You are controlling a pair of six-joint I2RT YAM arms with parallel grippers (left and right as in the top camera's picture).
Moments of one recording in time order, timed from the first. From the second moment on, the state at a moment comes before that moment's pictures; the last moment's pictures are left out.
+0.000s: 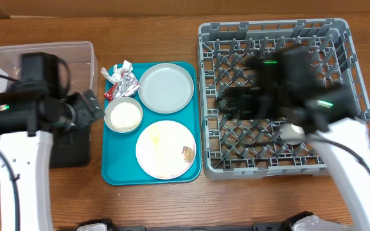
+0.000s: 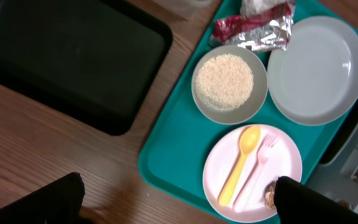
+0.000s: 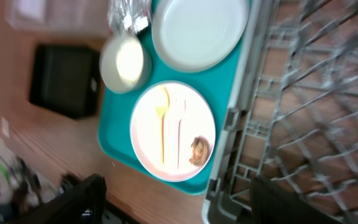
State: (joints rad) left arm 0.11 1.35 1.59 -1.47 -0.02 -0.45; right arm 0.45 1.45 1.54 -1.13 -0.35 0.36
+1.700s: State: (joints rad) left arm 0.14 1.35 1.63 -1.49 -0.05 -0.45; right arm 0.97 2.10 1.72 -0.98 0.15 0.68
